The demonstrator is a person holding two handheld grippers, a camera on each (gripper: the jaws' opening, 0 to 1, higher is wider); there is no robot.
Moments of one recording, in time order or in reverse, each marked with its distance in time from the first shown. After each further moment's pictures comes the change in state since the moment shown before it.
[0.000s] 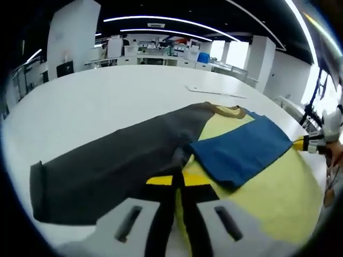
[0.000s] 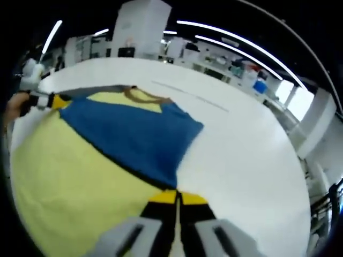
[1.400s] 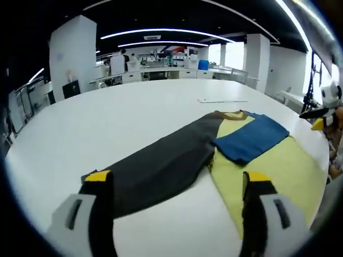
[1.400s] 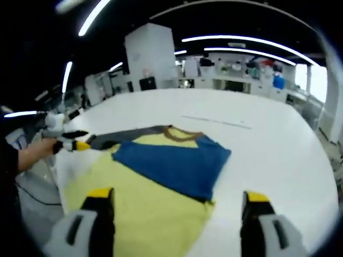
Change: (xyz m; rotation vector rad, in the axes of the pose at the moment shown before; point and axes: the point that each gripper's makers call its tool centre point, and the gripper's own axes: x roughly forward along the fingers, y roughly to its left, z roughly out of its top) left arm -0.087 0.065 0.012 0.118 -0.075 0.083; right arm -0.085 0.041 0.050 0.165 -0.179 0.325
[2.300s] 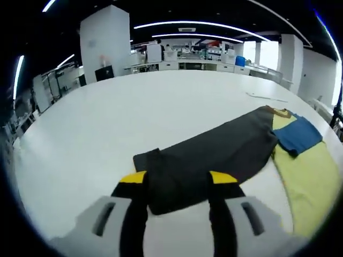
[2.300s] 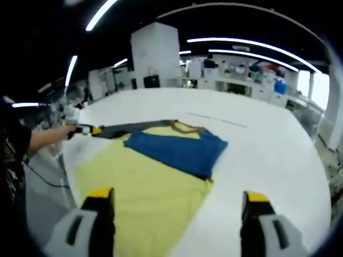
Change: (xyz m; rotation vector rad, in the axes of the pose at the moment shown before) left arm -0.003 0.100 -0.038 -0.109 0.076 0.247; right arm -0.048 0.011 -0.033 -0.059 0.023 0.001
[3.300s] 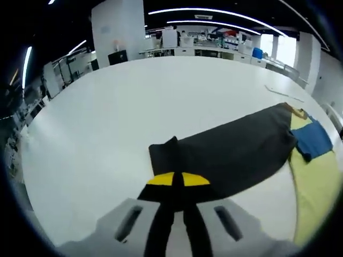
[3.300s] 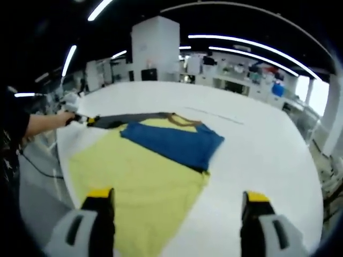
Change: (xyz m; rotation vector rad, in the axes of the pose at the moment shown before) left arm 0.001 0.014 -0.008 -0.062 0.095 0.077; right arm -0.002 -0.002 -0.008 -0.040 0.036 -0.062
